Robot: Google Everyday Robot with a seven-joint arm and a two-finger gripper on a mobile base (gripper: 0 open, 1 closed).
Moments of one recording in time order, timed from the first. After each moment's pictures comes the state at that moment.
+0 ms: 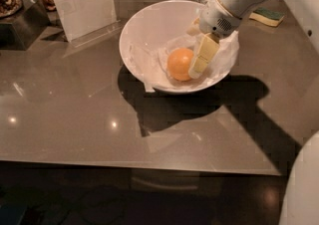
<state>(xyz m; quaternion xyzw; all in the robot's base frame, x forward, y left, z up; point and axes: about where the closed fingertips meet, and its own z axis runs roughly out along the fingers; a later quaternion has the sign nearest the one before) 0.616 -0.086 0.889 -0.65 0.71 0.18 0.20</state>
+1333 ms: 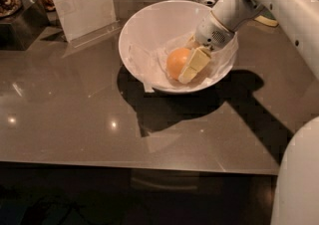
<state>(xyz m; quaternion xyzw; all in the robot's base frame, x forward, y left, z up) 0.617 -0.075 0.852 -0.64 0.71 0.23 0.18</state>
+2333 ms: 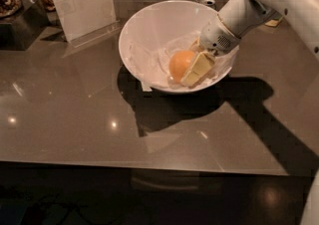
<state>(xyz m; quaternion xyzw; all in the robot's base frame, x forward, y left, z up) 0.599 -0.079 0.857 -0.63 0.71 0.23 0.21</state>
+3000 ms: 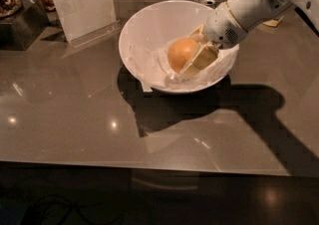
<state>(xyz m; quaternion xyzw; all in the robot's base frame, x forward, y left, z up) 0.588 -0.075 0.895 -0.64 0.68 0.23 0.27</state>
